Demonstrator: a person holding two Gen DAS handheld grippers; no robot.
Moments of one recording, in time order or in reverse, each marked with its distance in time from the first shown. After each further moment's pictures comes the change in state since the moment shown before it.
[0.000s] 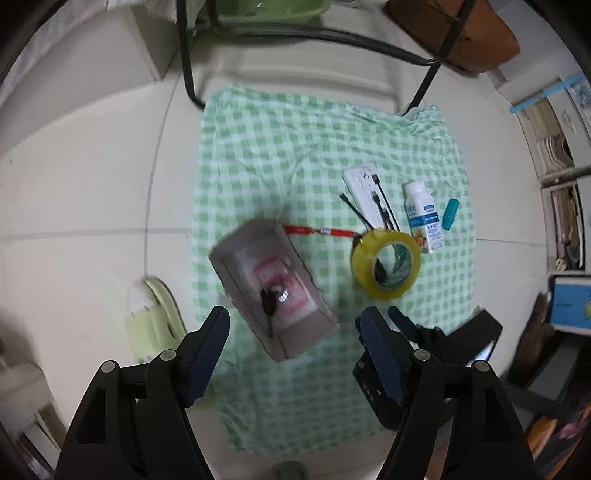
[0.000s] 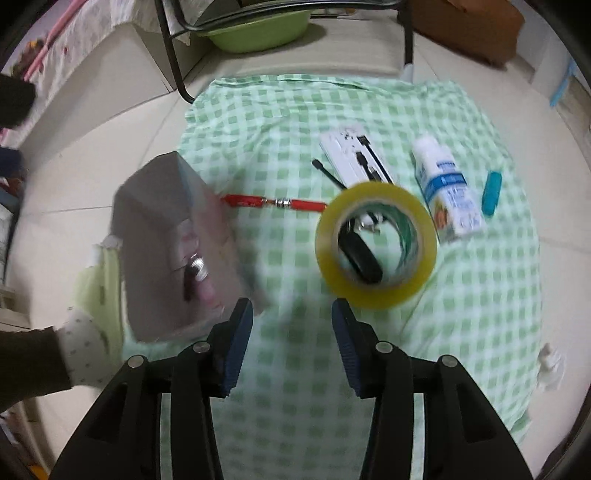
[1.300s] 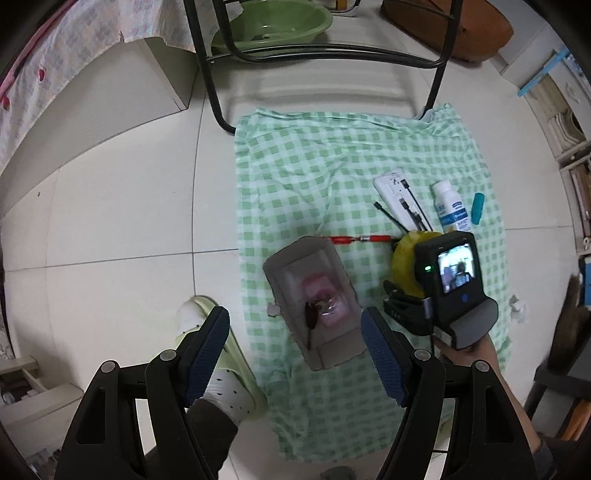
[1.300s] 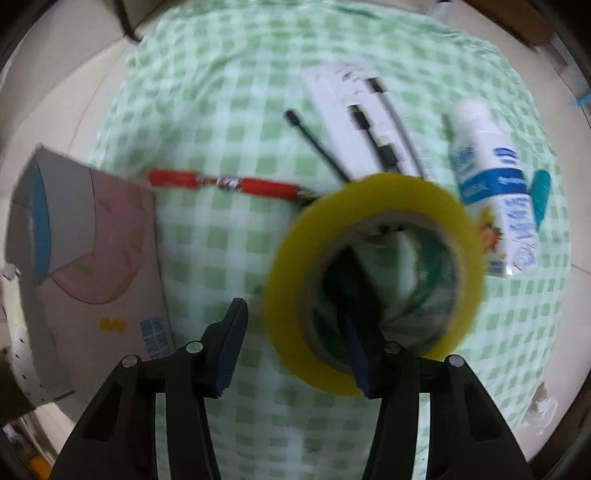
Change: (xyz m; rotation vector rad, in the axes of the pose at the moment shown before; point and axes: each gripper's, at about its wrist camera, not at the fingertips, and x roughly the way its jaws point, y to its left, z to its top) left arm -0.030 -0.007 -0.014 0.074 -0.037 0.135; right arm 0.100 -0.016 0.049 -0.079 0.265 -0.050
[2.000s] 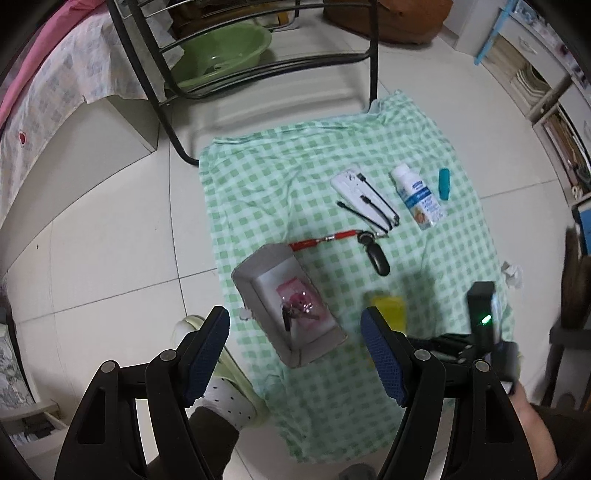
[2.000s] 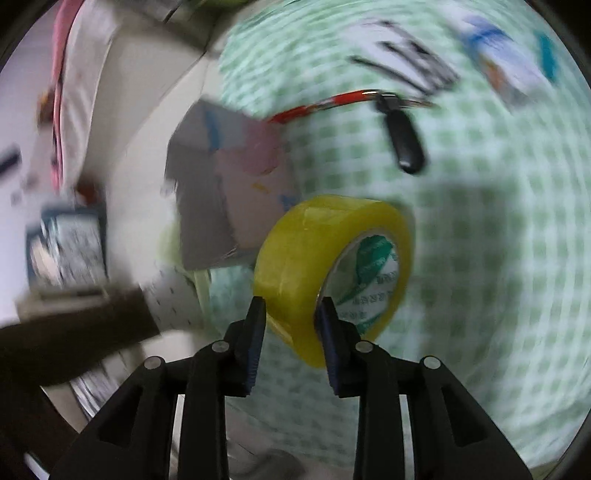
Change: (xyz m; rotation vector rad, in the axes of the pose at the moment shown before) left arm -0.026 -0.039 -0.024 0.180 -0.063 -0.003; right arm -0.066 -0.037 -0.115 0.305 -0.032 0.597
